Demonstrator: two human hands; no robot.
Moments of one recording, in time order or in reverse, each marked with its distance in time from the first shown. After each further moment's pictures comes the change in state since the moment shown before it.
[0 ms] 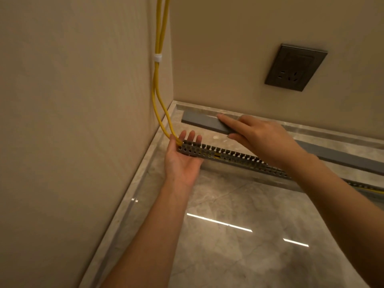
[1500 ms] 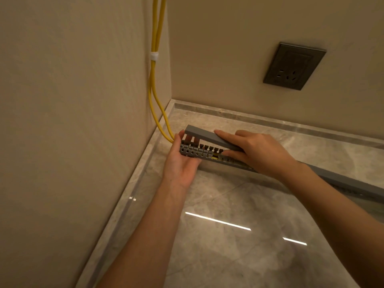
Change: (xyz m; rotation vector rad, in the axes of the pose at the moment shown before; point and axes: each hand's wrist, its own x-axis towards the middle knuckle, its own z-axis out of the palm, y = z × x) left_hand -0.006 -0.002 0.002 0.119 -0.022 -0.042; right_hand -0.014 0.003 0.028 0.041 -0.135 0.081
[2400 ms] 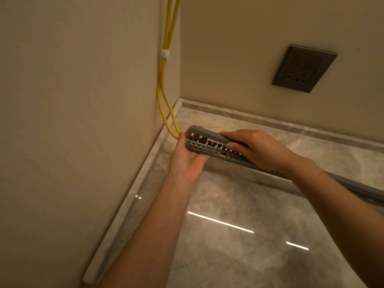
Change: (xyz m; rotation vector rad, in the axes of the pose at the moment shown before) left_hand -0.003 0.006 0.010 -0.073 -0.014 0.003; right_hand 0.014 -0.002 -0.002 0.305 -0.050 -0.044
